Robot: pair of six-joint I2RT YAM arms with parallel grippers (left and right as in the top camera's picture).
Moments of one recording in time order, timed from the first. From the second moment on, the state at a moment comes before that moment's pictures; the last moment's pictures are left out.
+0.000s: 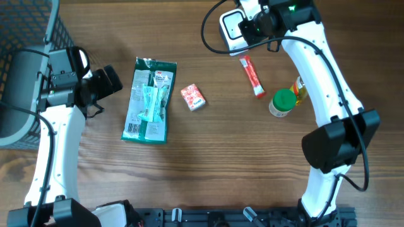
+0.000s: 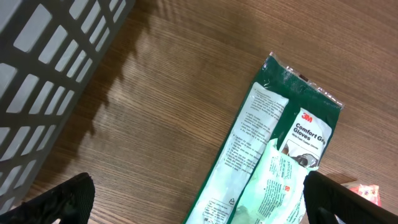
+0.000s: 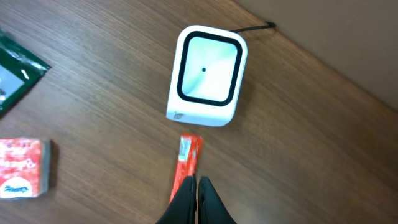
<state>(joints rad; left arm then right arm) 0.18 1.42 1.14 -0.71 0.00 -0.27 0.31 2.06 2.11 -1.04 0.03 -0.31</state>
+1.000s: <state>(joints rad) 0.18 1.42 1.14 -0.71 0.00 -0.27 0.23 2.16 1.67 -1.00 0.00 -0.13</state>
